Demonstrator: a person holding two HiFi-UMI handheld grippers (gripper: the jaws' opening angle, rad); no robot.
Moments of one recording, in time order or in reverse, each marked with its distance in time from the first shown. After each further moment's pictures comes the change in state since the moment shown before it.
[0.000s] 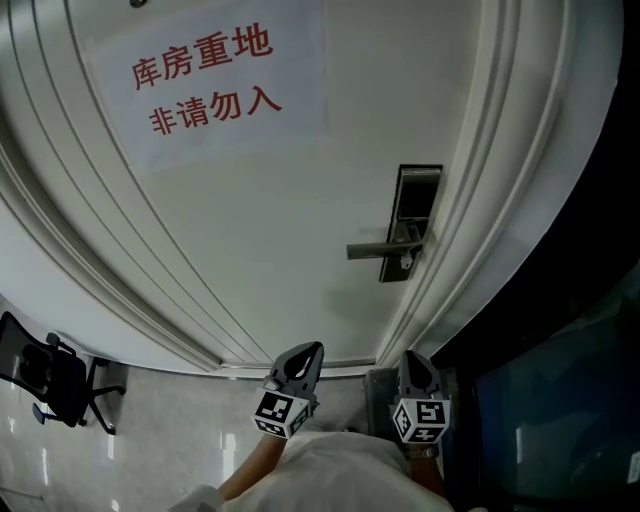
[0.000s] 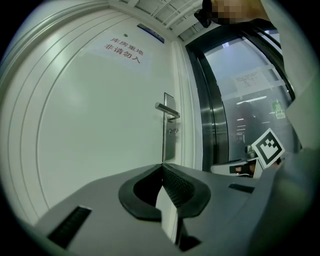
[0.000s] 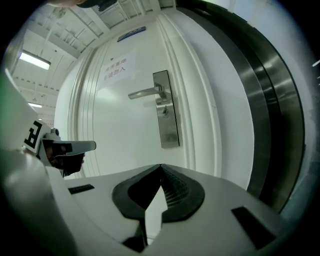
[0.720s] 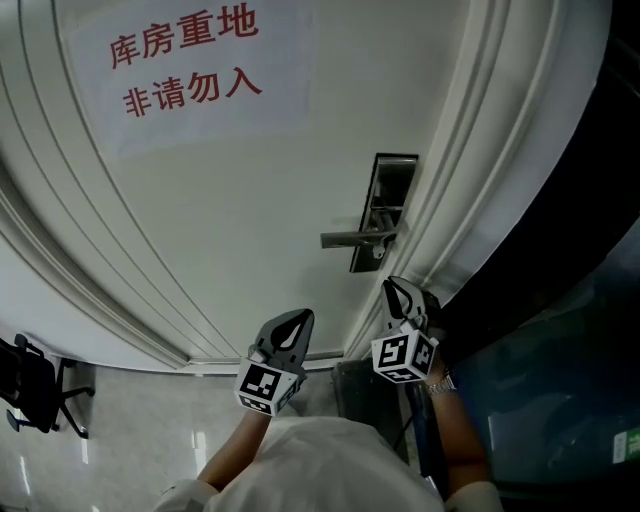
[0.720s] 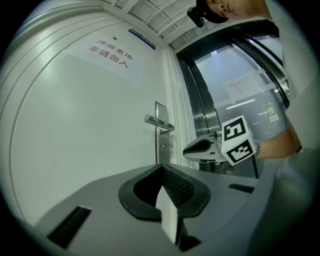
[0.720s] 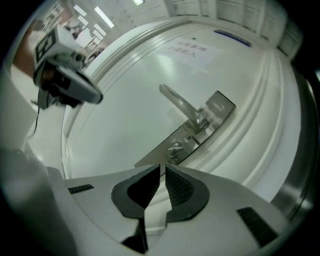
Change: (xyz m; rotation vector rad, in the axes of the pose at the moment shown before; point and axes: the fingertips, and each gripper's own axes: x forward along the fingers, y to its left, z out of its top) left arm 0.038 -0.011 0.053 0.070 -0.110 -0.093; right arm 0.072 -0.004 0.109 -0.981 0.056 -0.045
